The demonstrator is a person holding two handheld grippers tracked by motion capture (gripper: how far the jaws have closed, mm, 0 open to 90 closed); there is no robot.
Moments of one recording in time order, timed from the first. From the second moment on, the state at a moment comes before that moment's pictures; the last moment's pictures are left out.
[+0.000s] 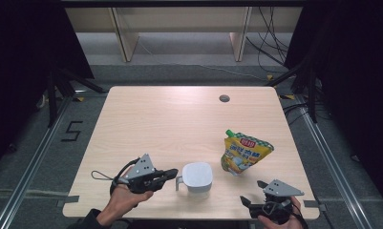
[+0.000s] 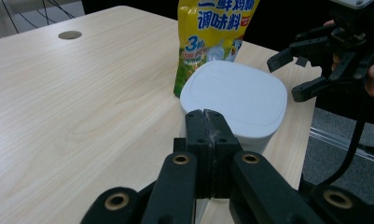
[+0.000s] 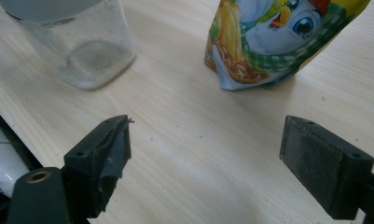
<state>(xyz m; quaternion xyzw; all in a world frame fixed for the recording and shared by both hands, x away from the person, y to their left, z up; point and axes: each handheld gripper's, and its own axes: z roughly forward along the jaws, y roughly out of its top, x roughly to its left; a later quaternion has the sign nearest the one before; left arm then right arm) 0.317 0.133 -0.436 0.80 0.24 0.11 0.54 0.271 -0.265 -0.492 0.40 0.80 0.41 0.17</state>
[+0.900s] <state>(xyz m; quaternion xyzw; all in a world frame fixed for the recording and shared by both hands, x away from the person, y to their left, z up) 0.323 0.117 -0.438 0.80 0.24 0.10 0.54 0.271 -0.261 -0.493 0.39 0.81 0.41 0.16</state>
